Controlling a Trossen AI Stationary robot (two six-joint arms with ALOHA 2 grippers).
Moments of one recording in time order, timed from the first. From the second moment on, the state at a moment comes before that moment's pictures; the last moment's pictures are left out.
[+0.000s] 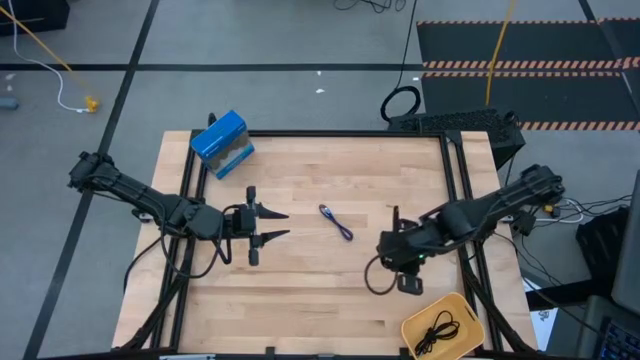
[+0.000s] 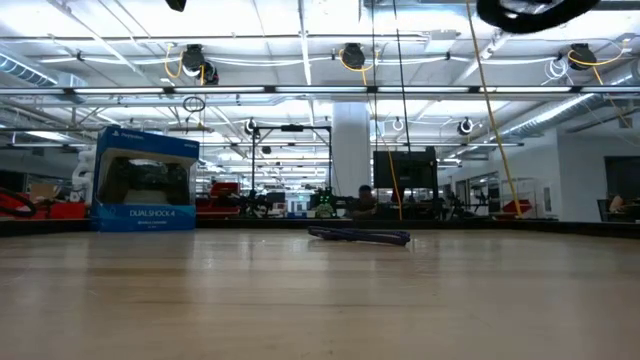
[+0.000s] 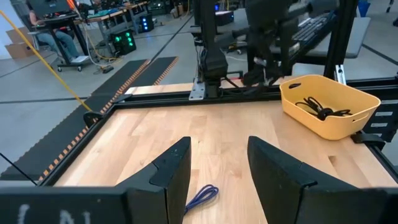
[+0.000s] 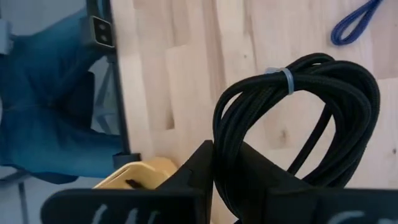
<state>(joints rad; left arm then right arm) -0.40 1.05 0.76 0.09 -0.49 0.02 0.42 1.41 1.40 -1.13 -0.13 0.63</state>
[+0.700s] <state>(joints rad) -0.40 1.05 0.76 0.10 -0.49 0.02 0.70 1.36 1.40 -1.13 -0.13 1.06</state>
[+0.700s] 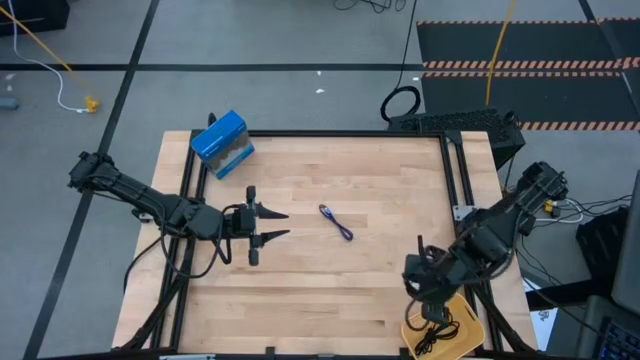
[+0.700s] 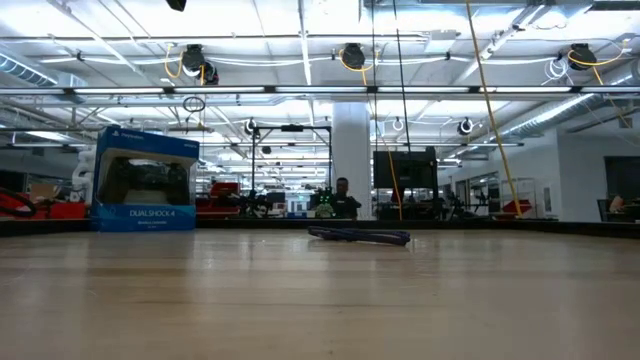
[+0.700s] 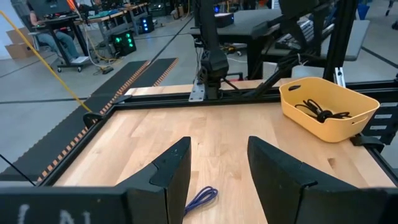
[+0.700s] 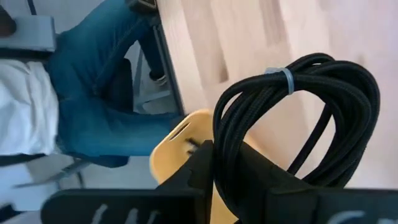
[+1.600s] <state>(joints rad) -0.40 1.05 0.76 0.11 -0.49 0.02 1.02 1.46 1.40 -1.07 -0.15 1.87</state>
